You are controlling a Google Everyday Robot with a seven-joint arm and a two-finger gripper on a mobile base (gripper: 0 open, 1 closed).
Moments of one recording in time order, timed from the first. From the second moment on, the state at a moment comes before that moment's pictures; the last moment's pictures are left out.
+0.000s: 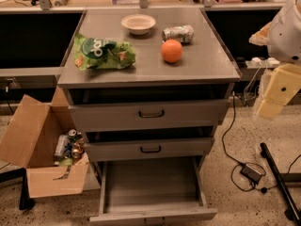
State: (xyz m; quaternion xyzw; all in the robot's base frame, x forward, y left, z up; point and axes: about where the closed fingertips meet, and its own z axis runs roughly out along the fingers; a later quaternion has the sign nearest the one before) arm 0.438 -0.216 0.980 -0.60 0.78 -0.04 0.17
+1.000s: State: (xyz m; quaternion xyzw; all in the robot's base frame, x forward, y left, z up) arm 0.536 -0.149 0.991 -0.66 0.71 0.01 0.24
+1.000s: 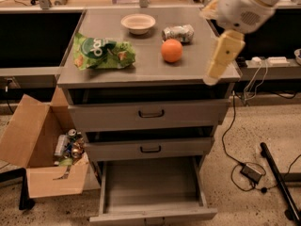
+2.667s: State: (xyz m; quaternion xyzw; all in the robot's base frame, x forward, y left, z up) arm 0.660 -0.016 0.938 -0.68 0.67 0.05 0.27
